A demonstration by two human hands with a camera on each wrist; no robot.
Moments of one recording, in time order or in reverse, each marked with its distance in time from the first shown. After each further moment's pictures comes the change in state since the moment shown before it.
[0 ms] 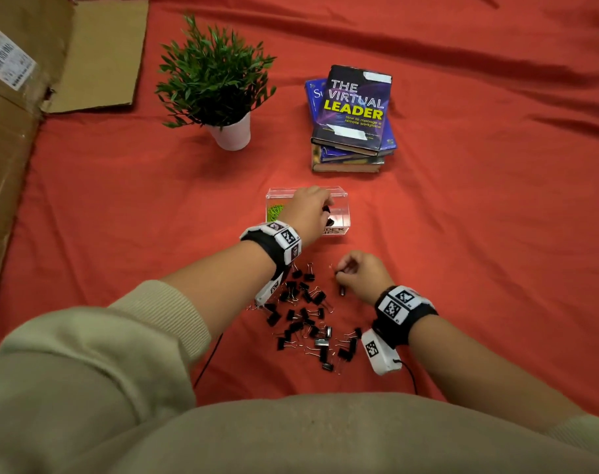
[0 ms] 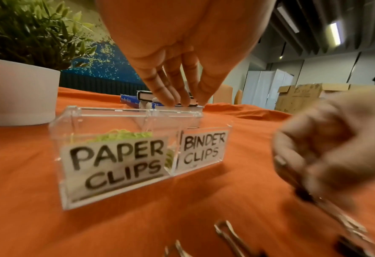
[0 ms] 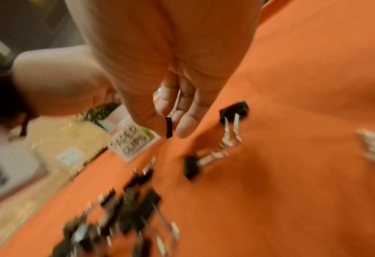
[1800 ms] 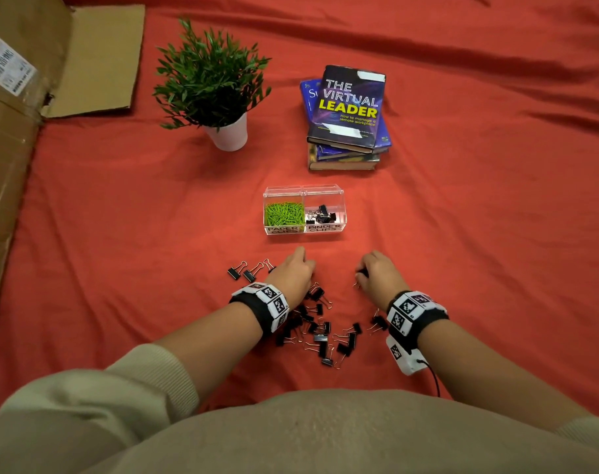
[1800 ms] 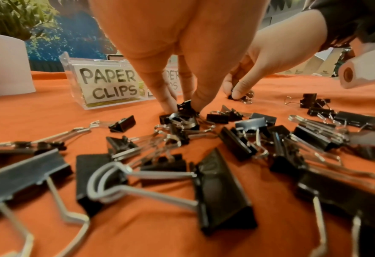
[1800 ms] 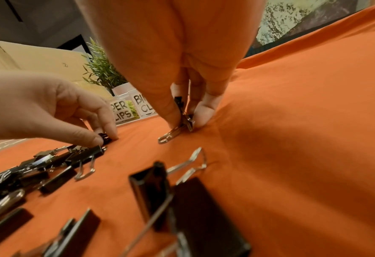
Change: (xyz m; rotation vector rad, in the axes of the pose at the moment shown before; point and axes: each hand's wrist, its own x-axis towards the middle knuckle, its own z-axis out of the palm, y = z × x) left_hand -0.089 -0.026 0.063 0.253 -0.278 -0.024; right_hand -0.008 0.031 -0.015 -0.439 0.051 -0.080
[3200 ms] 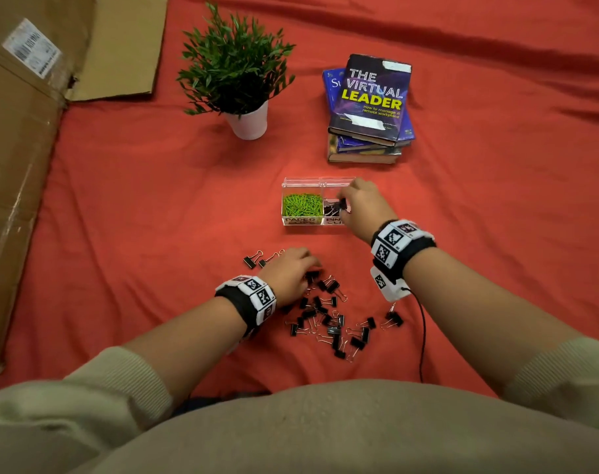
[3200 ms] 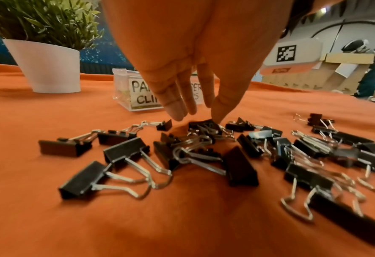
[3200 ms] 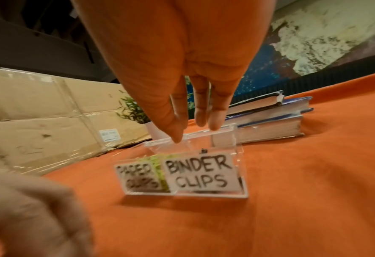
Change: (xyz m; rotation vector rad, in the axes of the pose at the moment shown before) left_hand -0.027 -0.032 -0.012 -0.122 -0.048 0.084; right_hand 0.067 -0.087 -0.050 -0.130 0.103 -0.253
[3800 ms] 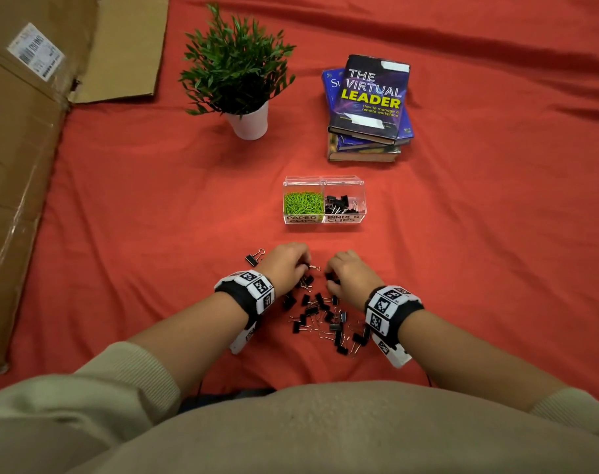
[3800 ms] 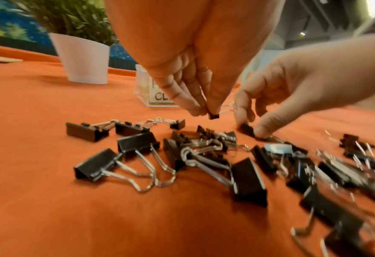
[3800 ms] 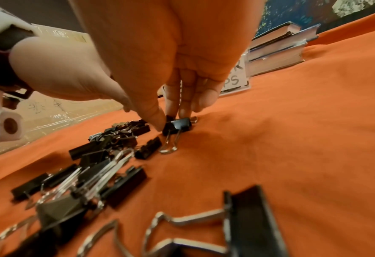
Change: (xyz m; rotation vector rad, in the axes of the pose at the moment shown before) left_hand -0.002 -0.004 -0.008 -0.198 0.161 -0.105; right_hand -0.086 -0.005 0.075 -0.003 -0.235 -0.110
